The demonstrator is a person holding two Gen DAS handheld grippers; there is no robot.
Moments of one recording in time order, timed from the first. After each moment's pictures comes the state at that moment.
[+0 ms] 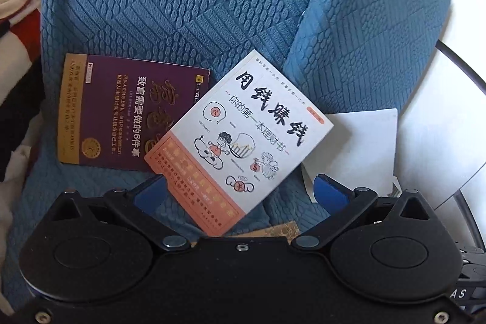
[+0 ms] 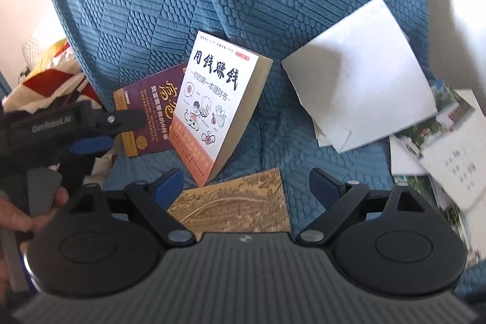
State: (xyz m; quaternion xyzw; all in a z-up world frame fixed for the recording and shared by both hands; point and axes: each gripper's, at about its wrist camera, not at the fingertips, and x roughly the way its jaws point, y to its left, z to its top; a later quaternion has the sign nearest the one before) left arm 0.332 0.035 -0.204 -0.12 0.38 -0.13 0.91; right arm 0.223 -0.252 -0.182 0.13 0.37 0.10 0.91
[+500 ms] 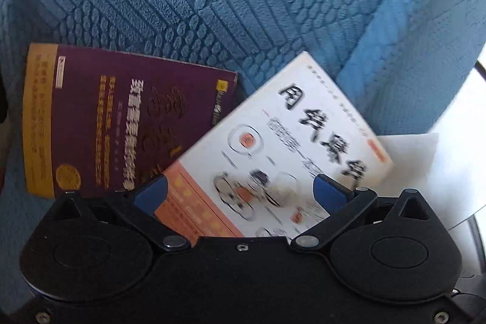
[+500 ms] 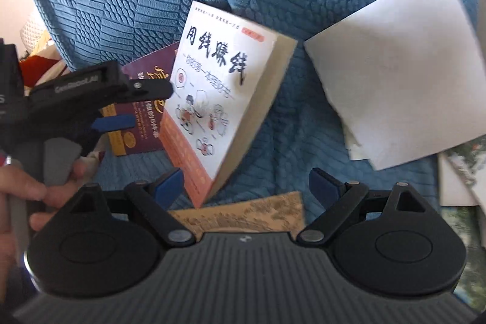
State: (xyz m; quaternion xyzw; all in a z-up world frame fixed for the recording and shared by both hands) left arm 0.434 0.057 -0.248 -0.14 0.42 -0.14 0.89; right arm 0.311 -0.237 -0.223 0.14 0.42 0.12 0.89
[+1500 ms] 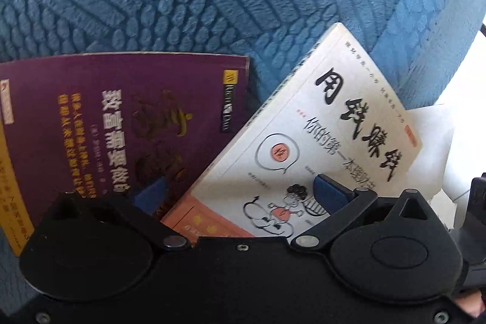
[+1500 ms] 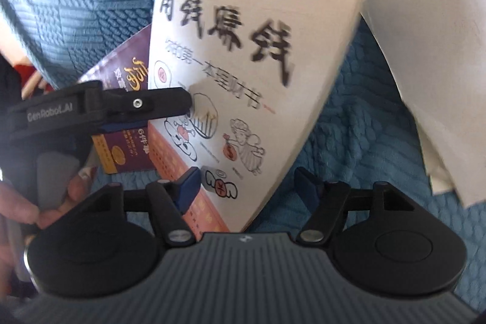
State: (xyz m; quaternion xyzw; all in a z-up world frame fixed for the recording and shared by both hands) left arm 0.502 0.061 -0.299 -0.08 0.44 -0.21 0.87; right arm 0.386 -0.194 -0.277 0.15 0.45 0.15 0.87
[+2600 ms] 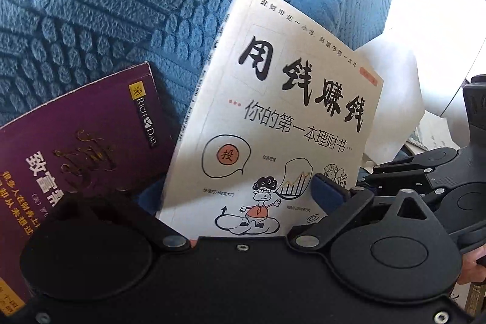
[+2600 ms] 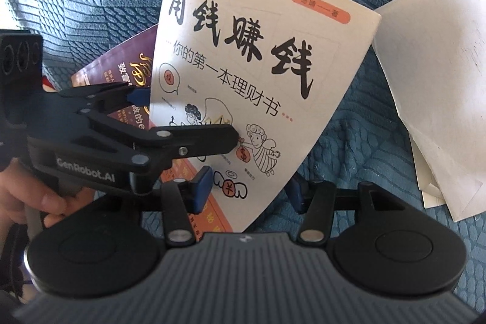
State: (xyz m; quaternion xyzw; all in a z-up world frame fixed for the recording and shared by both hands) left arm 0.501 0.017 -0.312 0.07 0.39 -0.34 0.85; right arm 0.375 -0.191 -0.275 0.14 0.44 0.14 0.88
